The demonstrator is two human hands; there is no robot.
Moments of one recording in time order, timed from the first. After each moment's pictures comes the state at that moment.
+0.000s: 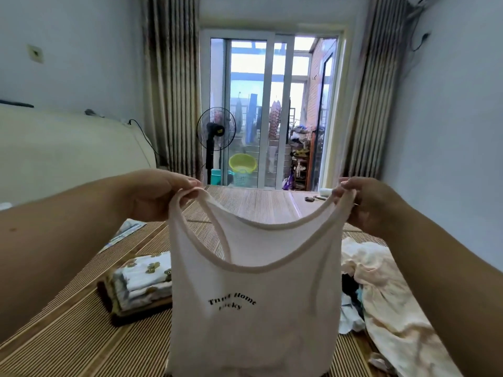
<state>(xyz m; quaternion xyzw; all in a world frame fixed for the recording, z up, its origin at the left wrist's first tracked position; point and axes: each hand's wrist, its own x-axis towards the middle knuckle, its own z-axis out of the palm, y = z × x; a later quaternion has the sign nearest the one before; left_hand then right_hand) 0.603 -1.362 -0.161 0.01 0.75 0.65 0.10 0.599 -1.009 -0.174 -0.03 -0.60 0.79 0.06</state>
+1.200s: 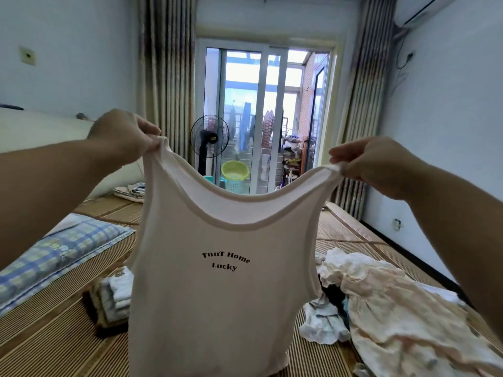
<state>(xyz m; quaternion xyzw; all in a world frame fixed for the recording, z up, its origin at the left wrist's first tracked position) 0.614 -1.377 -0.091 -0.02 0.86 0.33 -0.38 0.648 -1.005 -0.087 0.09 -0.87 0.43 0.21</state>
